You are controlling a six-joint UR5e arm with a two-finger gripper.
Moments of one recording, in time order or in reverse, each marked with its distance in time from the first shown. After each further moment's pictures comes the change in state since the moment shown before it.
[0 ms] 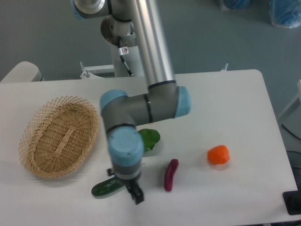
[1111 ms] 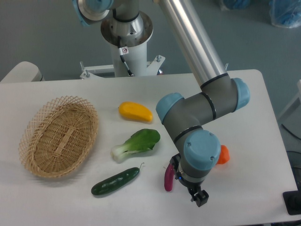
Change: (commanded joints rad) arm 0.129 -0.086 0.149 -0.068 0.066 0.229
